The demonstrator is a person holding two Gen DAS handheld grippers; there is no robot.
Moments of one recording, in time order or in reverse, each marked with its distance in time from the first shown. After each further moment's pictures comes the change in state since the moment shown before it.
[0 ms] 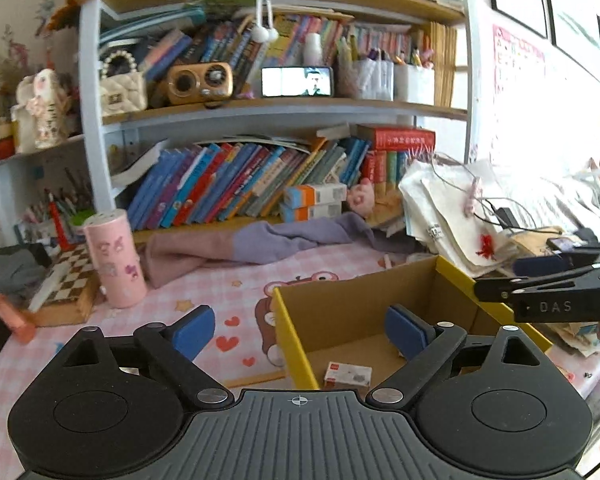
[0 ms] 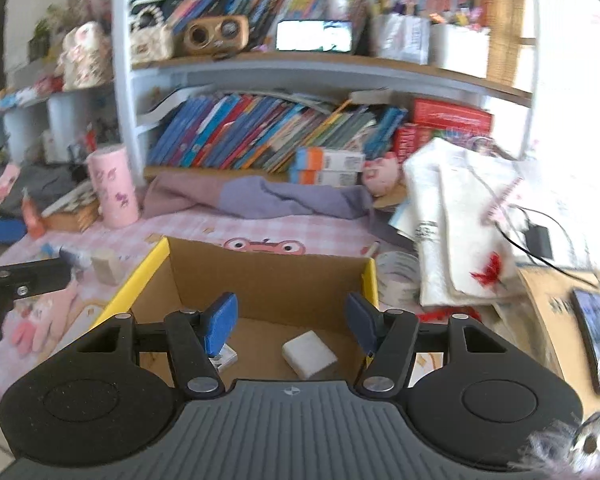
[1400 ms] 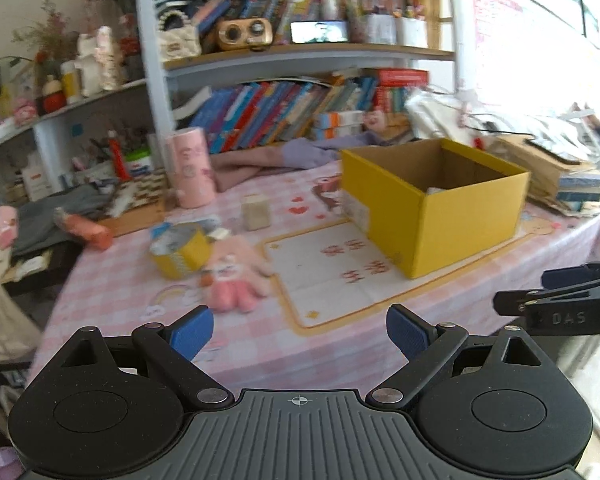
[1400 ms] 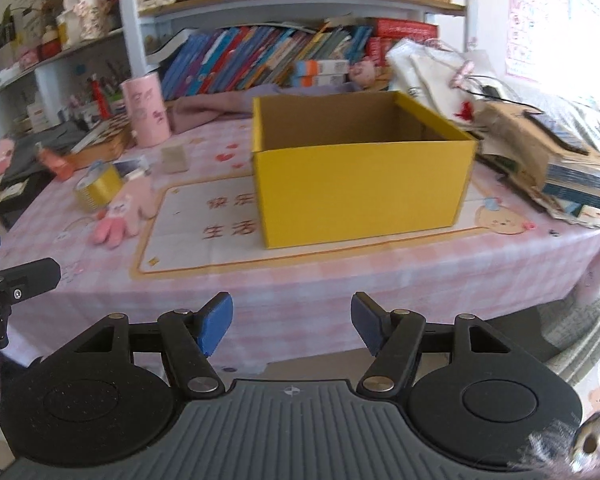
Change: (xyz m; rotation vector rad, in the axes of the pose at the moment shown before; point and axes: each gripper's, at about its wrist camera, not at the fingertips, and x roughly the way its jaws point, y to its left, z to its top) left arm -0.144 0.108 -0.131 0.091 0.119 0.012; right arm -0.106 0.202 -0.141 0.187 0.150 -0.136
